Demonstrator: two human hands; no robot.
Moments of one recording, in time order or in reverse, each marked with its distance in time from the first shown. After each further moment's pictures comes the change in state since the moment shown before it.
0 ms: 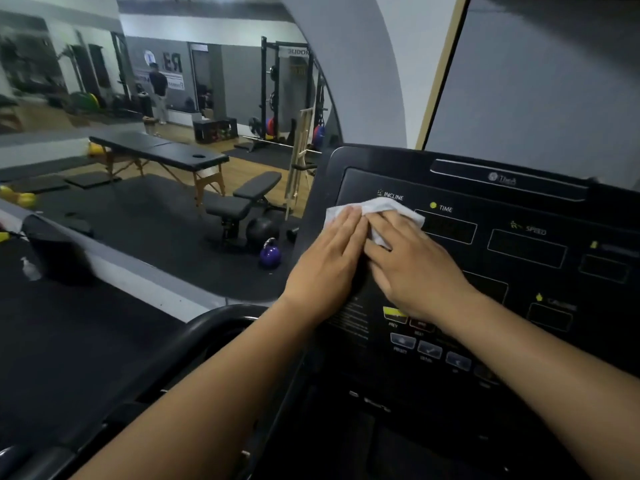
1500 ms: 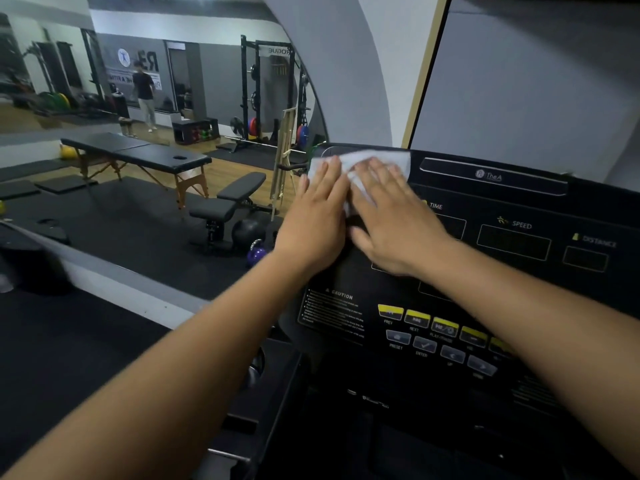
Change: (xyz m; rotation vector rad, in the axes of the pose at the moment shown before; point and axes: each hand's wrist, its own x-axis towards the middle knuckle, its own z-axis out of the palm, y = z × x) left_hand 0.051 -0.020 -0.027 -0.040 -0.071 -0.176; right_hand 0.049 0.005 -0.024 -0.158 -0.130 0.083
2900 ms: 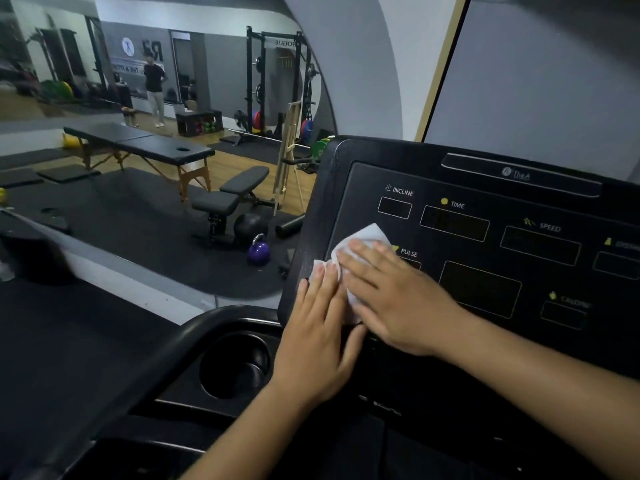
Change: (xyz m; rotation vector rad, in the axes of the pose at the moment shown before) left_hand -0.146 0.021 0.052 -0.100 -0.030 -0.069; right_hand -0.057 -0.034 0.043 0.146 -0.011 -0.363
